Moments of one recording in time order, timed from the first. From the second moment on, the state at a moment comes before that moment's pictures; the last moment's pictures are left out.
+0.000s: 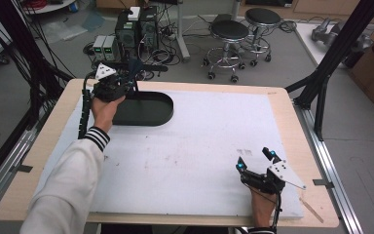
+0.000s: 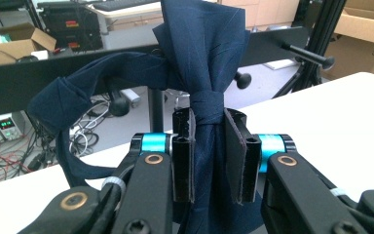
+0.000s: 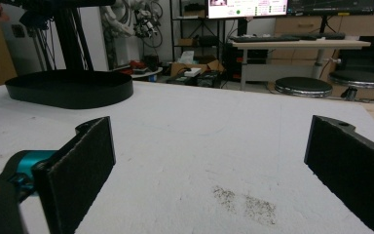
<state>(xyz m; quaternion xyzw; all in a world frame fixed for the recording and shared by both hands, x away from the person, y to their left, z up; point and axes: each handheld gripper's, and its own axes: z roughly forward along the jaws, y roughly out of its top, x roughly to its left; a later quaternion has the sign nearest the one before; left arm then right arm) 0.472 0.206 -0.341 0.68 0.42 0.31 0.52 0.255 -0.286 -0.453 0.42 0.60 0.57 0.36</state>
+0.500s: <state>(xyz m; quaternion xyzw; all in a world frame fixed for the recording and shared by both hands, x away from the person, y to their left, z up) 0.469 0.217 -0.356 0.69 0.43 0.30 0.50 0.255 -0.286 -0.453 0.42 0.60 0.57 0.36</state>
